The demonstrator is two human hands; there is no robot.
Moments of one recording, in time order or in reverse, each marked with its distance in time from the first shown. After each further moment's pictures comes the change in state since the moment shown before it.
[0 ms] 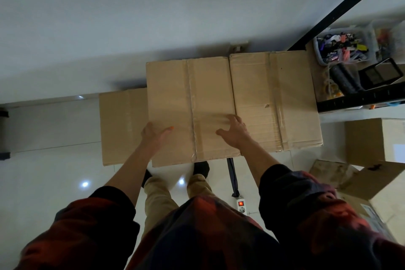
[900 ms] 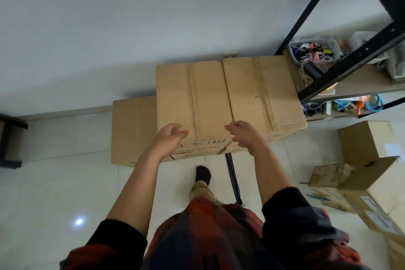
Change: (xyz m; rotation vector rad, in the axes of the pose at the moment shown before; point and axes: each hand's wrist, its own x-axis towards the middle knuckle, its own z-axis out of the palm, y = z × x) left_hand -0.163 -0.046 0.013 0.086 -0.108 0.389; right_hand -0.141 0.039 0.006 0.491 0.015 0.042
